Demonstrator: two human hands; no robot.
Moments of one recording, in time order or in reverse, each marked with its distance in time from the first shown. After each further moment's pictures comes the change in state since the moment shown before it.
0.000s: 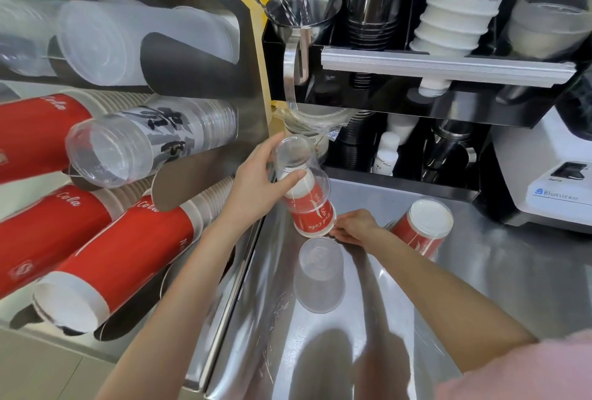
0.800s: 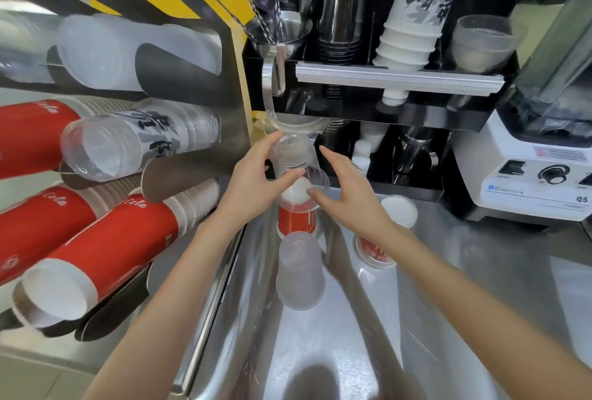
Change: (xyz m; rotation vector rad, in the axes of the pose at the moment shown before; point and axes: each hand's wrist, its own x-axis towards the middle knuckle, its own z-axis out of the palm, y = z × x) left_hand -0.014 0.031 0.008 0.010 -0.036 0.136; right_hand -0.111 -0.035 -0.036 -0.503 0.141 -1.012
